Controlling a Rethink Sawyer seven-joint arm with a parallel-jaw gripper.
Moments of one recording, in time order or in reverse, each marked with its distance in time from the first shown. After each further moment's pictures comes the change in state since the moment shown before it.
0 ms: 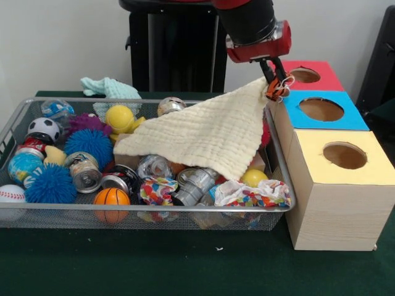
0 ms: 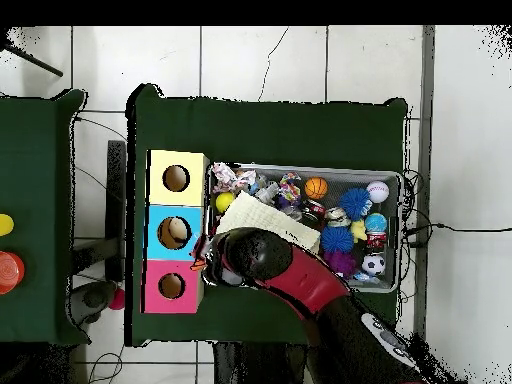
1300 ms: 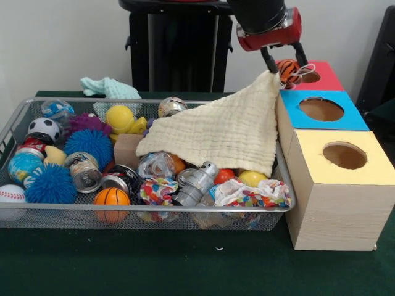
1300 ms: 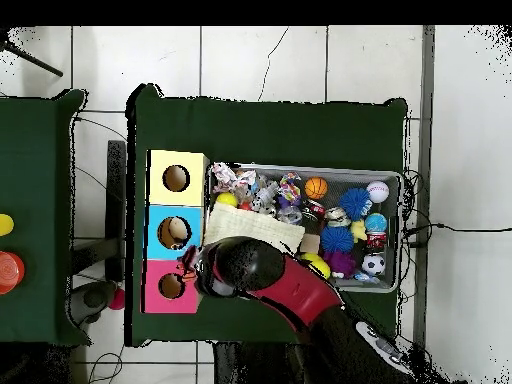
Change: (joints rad) arm -0.012 -0.033 0.050 0.076 0.040 0.000 0.000
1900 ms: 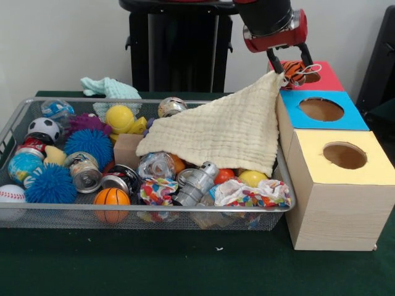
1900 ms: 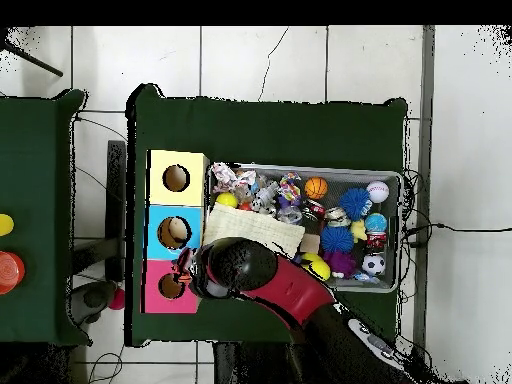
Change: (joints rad) arm 0.017 0.012 0.000 0.000 0.000 0.000 0.000
